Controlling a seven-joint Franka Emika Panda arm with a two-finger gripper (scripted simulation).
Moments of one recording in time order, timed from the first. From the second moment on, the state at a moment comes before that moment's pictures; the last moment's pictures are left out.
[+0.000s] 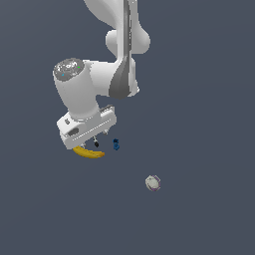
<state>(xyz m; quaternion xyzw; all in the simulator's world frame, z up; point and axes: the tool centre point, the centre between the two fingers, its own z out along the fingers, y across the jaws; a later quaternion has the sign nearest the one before) 0.019 -0.129 0.177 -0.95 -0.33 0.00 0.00</state>
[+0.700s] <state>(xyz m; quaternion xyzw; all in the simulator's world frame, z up) 0.003 -0.181 0.113 -0.90 -0.44 0.00 0.00</state>
